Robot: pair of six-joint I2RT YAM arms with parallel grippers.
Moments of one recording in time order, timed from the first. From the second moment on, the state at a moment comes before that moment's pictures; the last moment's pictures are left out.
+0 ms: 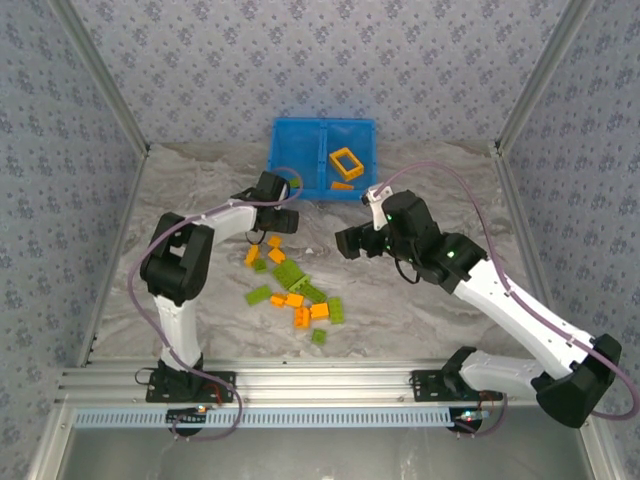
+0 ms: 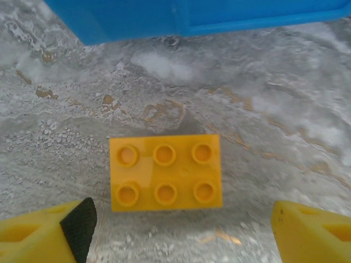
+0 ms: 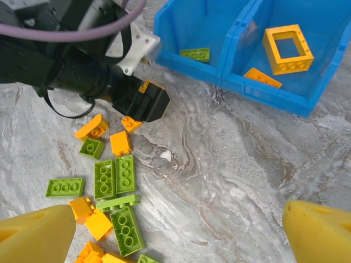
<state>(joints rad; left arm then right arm) -0.44 1.99 1.32 -0.37 -0.11 -0.24 0.73 1.12 1.12 -0.60 0.09 0.23</state>
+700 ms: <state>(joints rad) -0.47 1.84 1.23 -0.33 -0.09 -0.23 0.73 1.15 1.12 -0.58 0.11 0.24</state>
